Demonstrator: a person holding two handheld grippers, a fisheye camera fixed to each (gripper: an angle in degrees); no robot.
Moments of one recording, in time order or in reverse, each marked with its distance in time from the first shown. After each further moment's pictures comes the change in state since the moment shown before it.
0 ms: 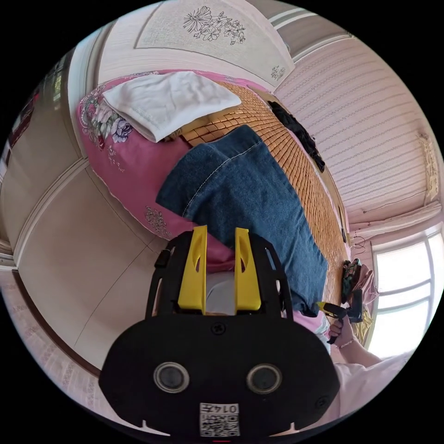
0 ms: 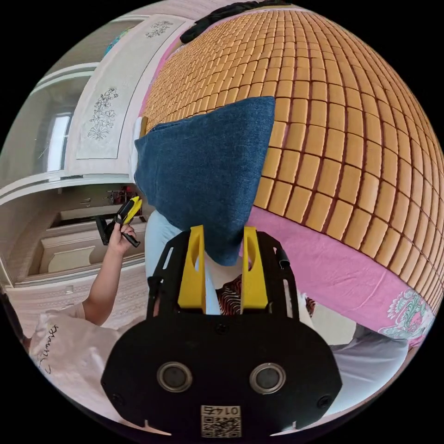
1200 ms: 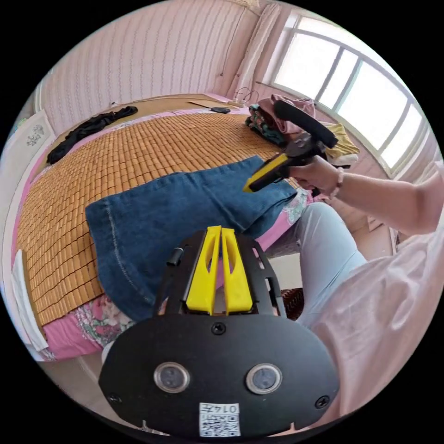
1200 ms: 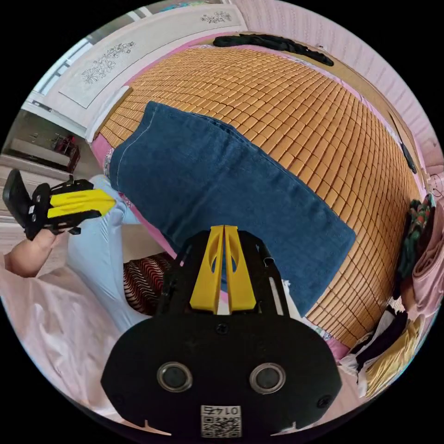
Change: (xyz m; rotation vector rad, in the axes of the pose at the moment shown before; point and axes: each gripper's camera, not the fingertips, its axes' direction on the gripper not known) left arm 0.388 0.327 0.149 -0.250 0.168 1.178; right arm -0.017 -0.064 -0.005 0.044 0.637 -0.351
